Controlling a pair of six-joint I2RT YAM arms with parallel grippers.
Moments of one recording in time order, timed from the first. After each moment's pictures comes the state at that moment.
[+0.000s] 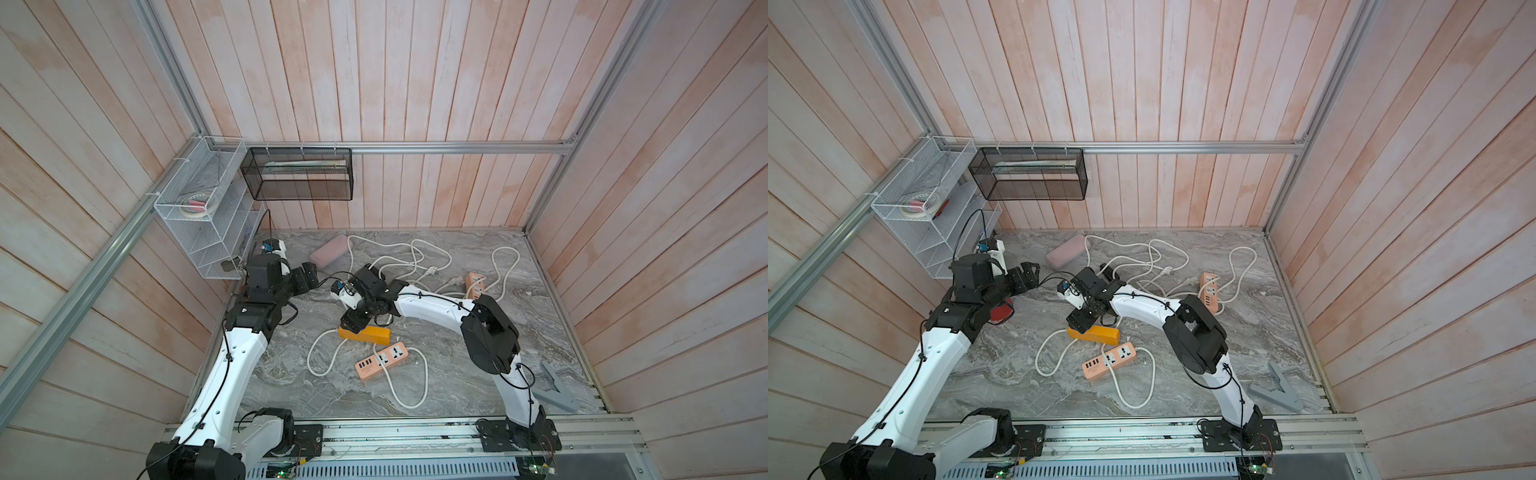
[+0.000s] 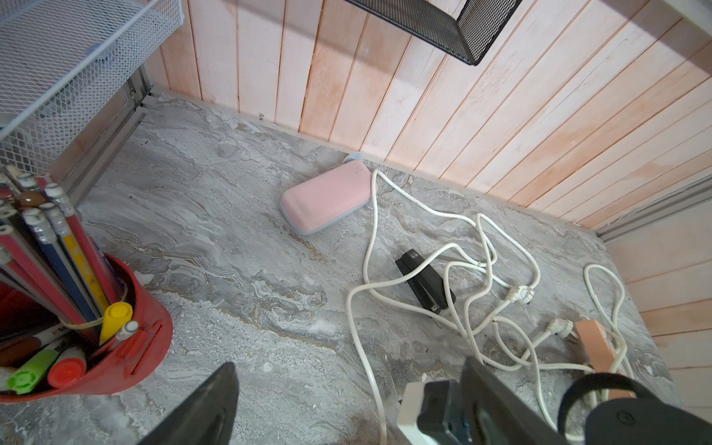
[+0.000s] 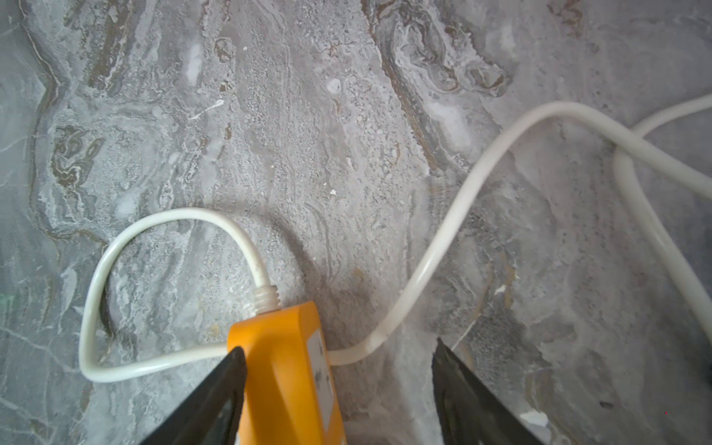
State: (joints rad) left arm -0.08 1.08 1.00 -0.43 0.07 -0.34; right arm 0.96 2.19 1.75 -0.54 -0.22 -0.07
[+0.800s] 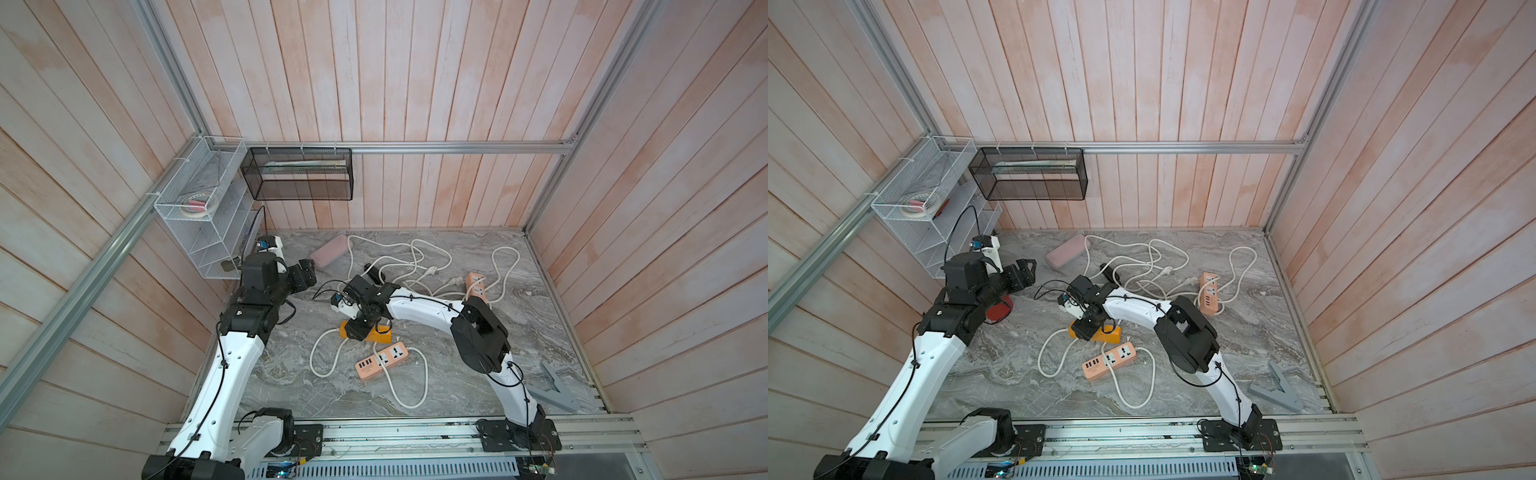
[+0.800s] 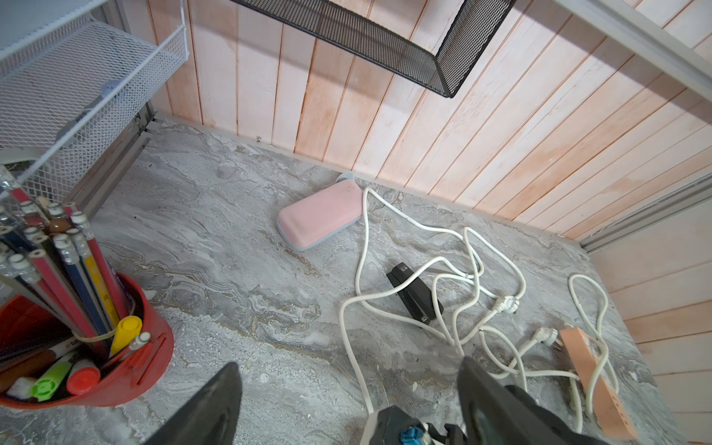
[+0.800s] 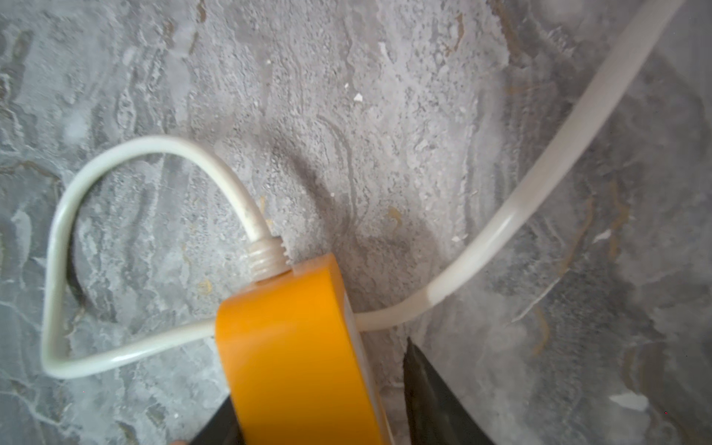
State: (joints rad) left arm -0.08 1.04 1.04 -0.45 0.07 -0.33; right arm 0.98 2.25 1.78 -0.69 -0.19 -0.07
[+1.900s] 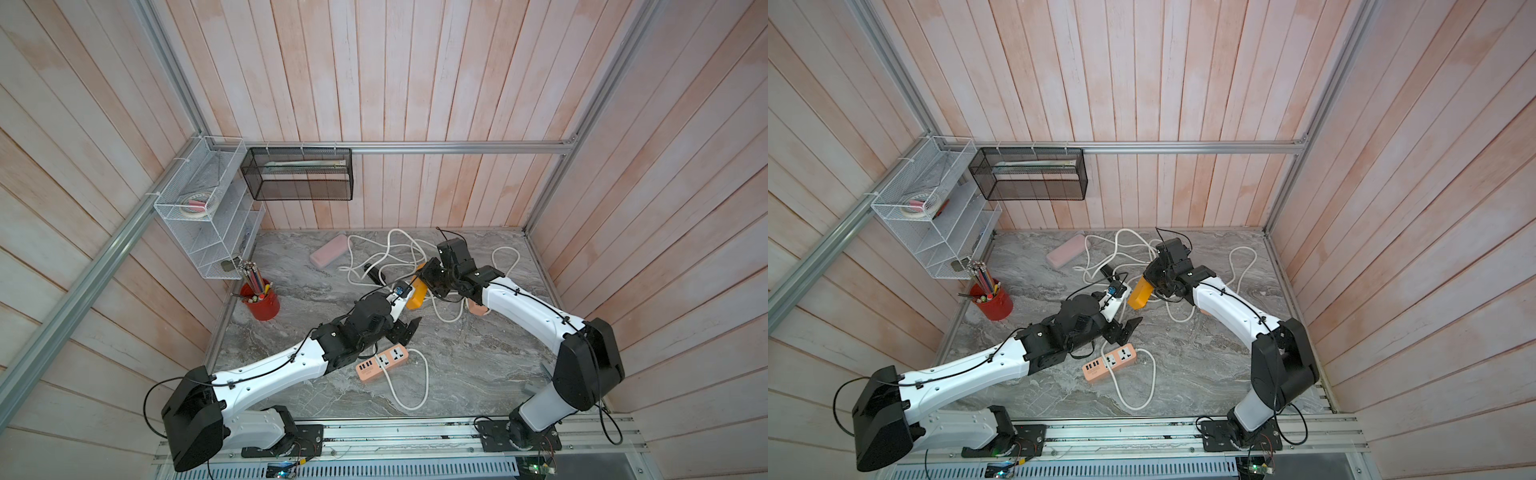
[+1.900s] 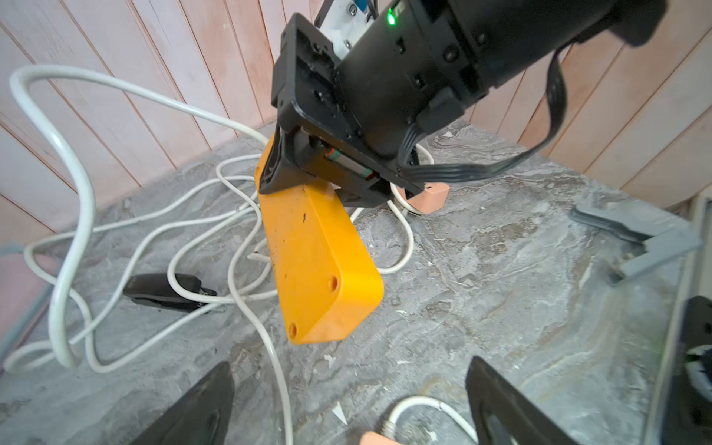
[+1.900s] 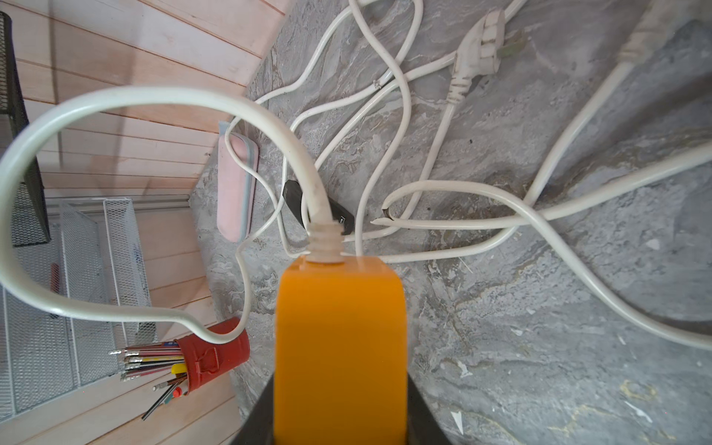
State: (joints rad) left arm -0.94 1.30 0.89 -0.04 -0.19 0.02; right arm 0.56 1.60 1.26 -0.41 -0.08 1.19
